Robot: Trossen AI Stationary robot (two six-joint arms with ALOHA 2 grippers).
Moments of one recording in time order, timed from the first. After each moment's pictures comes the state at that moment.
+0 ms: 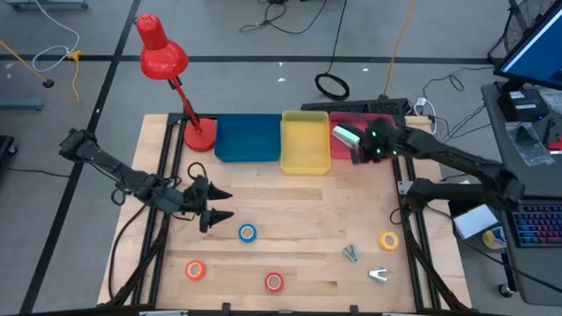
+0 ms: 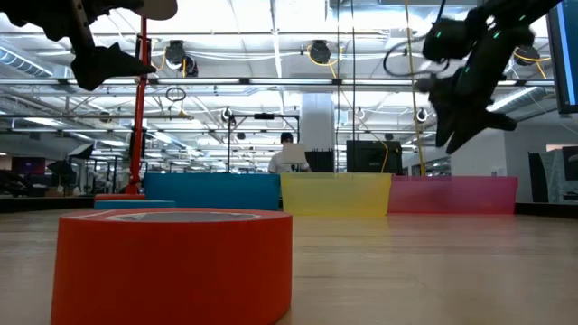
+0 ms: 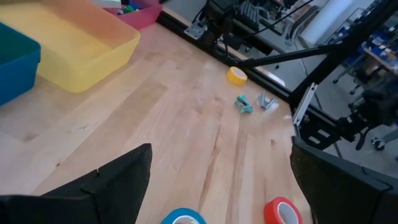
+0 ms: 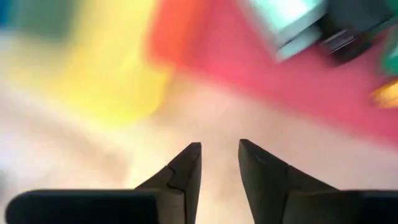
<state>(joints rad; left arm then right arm) -0.50 0.79 0.45 -0.02 -0.50 -0.72 -0.61 0.98 0.73 -0.80 -0.09 0.71</state>
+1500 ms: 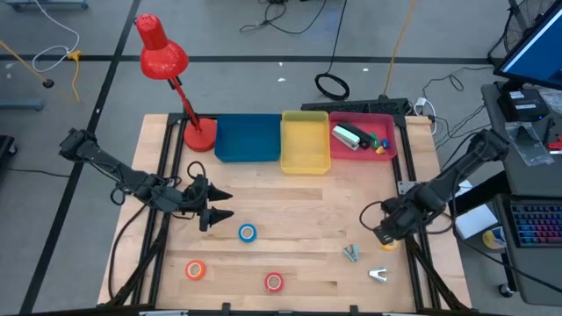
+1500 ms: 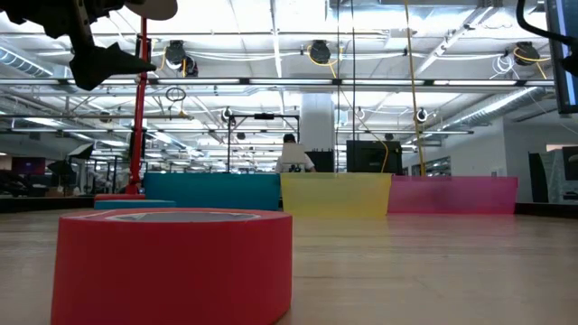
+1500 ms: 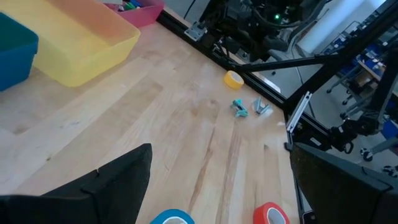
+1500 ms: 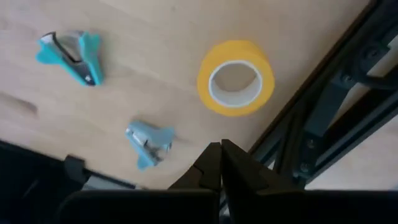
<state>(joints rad) -0.50 0.79 0.45 0.00 -0.50 -0.78 0.68 0.98 0.73 -1.10 -0.27 1.88</state>
